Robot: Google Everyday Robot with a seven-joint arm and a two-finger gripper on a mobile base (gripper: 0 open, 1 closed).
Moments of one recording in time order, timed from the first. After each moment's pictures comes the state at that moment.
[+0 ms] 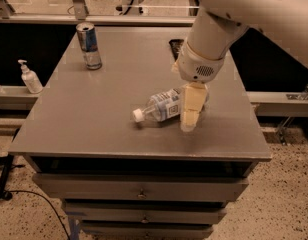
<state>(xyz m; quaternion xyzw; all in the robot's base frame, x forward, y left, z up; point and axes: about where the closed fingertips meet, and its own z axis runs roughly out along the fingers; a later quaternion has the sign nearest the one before) 0.523 -0.070 0.865 -0.72 0.68 0.07 0.12</state>
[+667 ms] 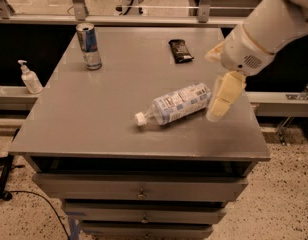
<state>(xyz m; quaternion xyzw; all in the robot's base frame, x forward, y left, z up) 0.519 -0.128 0.903 -0.64 0.73 0.11 0.21</state>
